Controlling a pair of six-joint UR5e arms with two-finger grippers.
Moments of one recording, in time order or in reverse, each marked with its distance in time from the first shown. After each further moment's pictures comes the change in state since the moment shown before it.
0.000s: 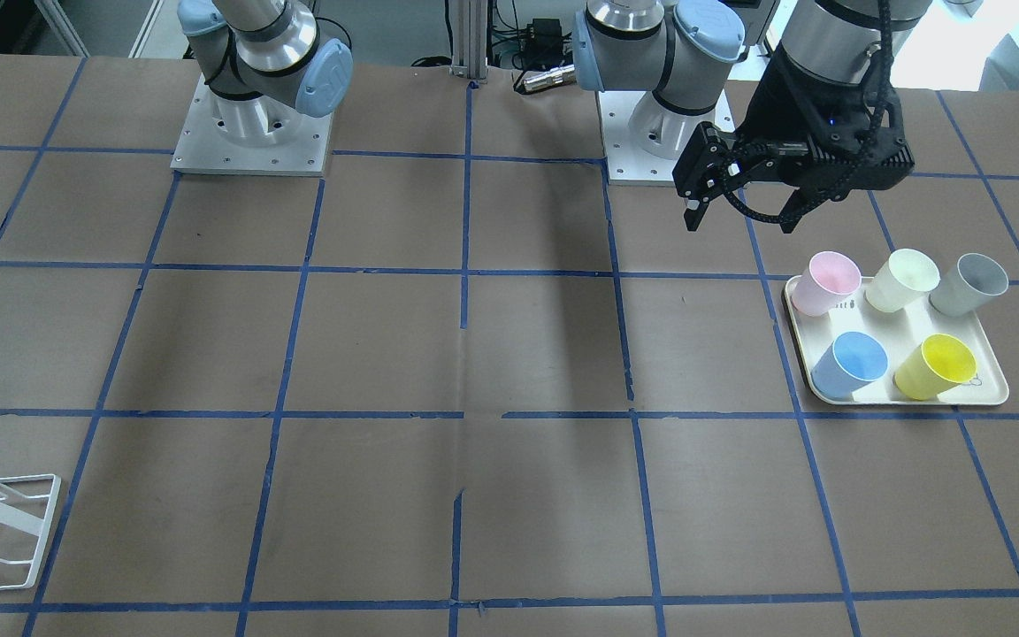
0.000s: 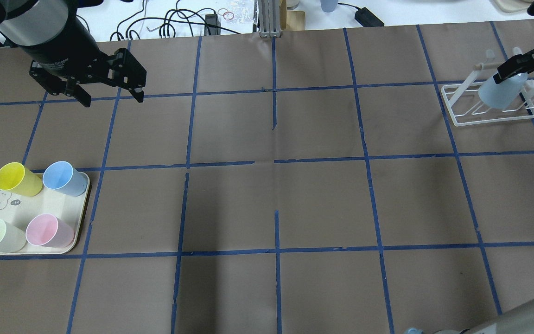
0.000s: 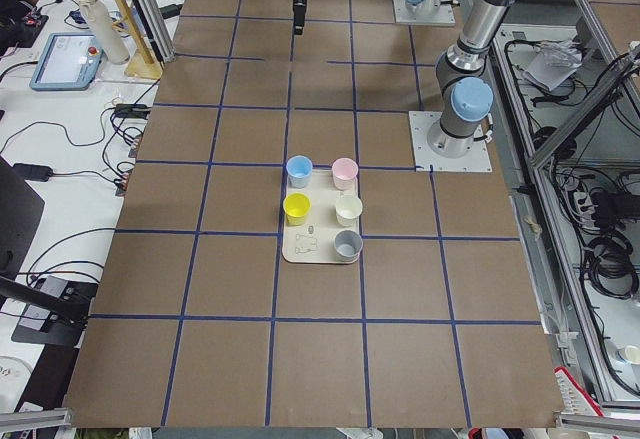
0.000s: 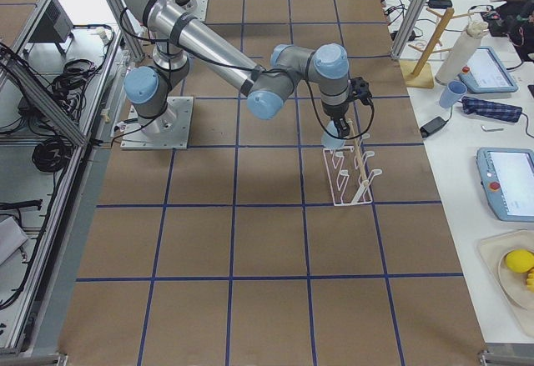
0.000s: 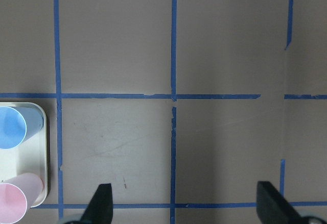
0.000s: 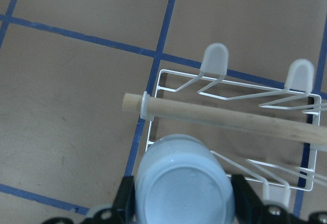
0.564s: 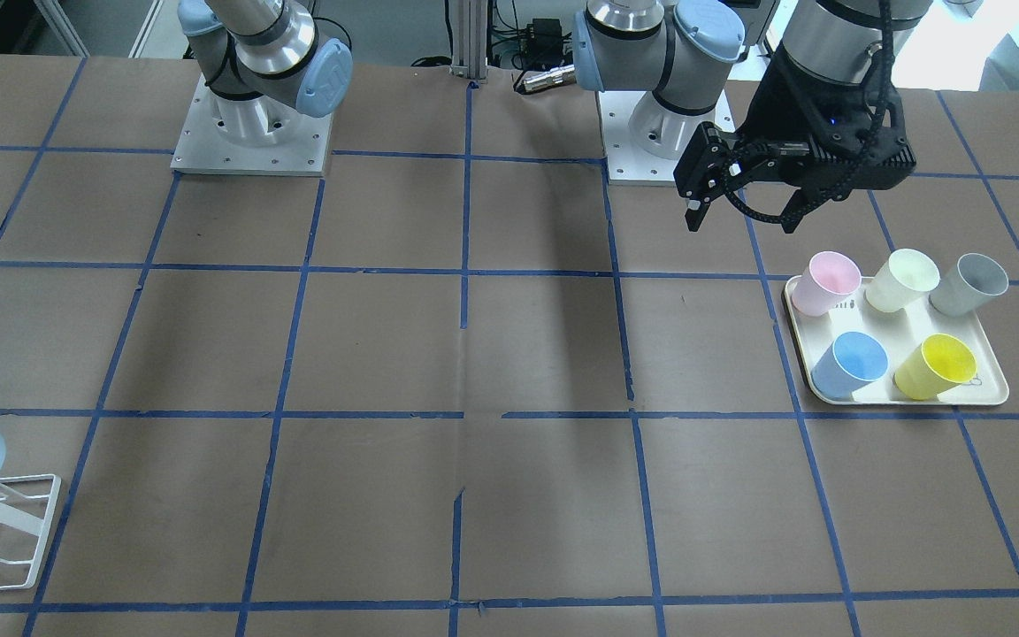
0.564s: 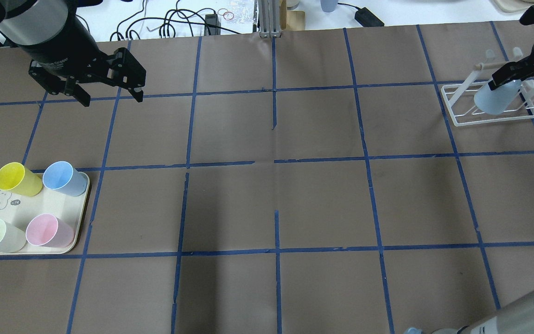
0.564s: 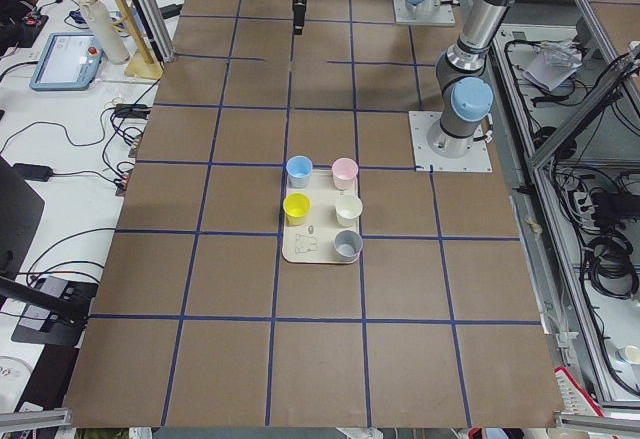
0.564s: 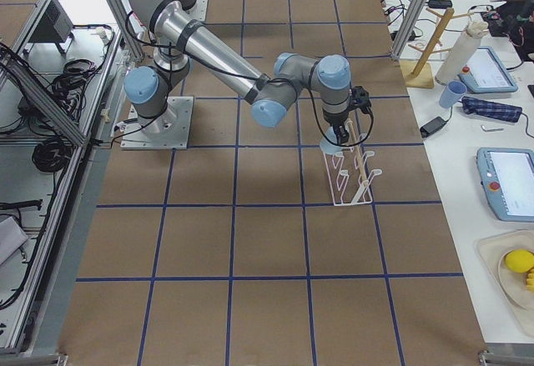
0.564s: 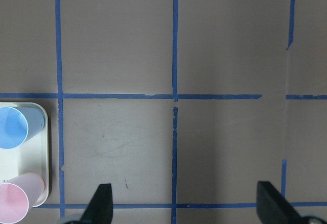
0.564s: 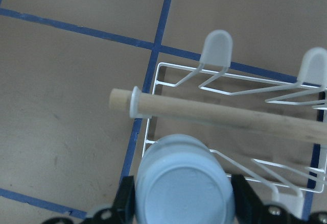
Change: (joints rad) left arm 0.000 -0.001 0.002 0.000 0.002 0.000; right arm -0.001 0.035 0.002 -0.013 -0.007 0.005
